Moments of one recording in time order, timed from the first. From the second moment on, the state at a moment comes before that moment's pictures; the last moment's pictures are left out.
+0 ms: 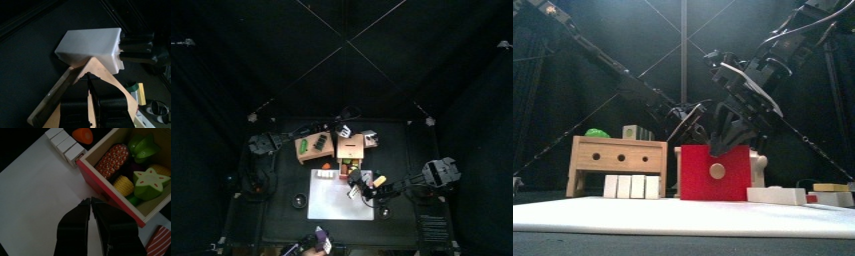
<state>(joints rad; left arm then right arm) 0.60 0.41 -0.02 -0.81 0.42 0.33 0.23 0.08 0.61 -1.18 0.60 1.95</state>
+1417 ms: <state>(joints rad) 0.60 0.43 -0.02 -0.80 0.45 0.33 -0.02 0.16 0.55 -1.34 0.60 1.95</state>
